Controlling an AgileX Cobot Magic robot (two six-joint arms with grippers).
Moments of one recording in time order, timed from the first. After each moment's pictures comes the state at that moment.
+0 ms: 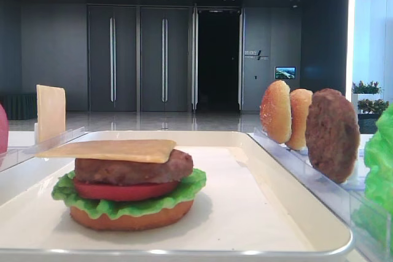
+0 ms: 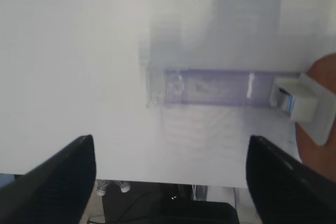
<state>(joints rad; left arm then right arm) 0.07 1.28 -0.81 0.09 1.14 -0.01 0.01 -0.01 -0.50 0.01 1.14 0.02</state>
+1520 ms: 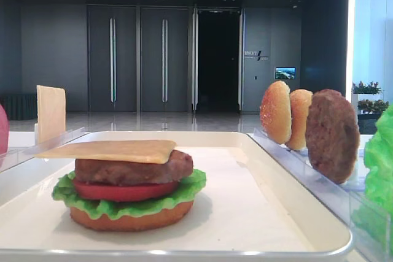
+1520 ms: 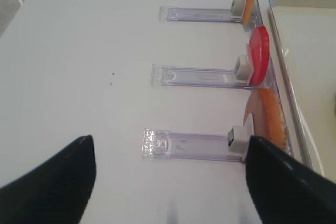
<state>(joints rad) 0.07 -0.02 -0.48 0.05 1.11 -0.03 0.01 -0.01 -0.50 0.01 1.14 0.02</state>
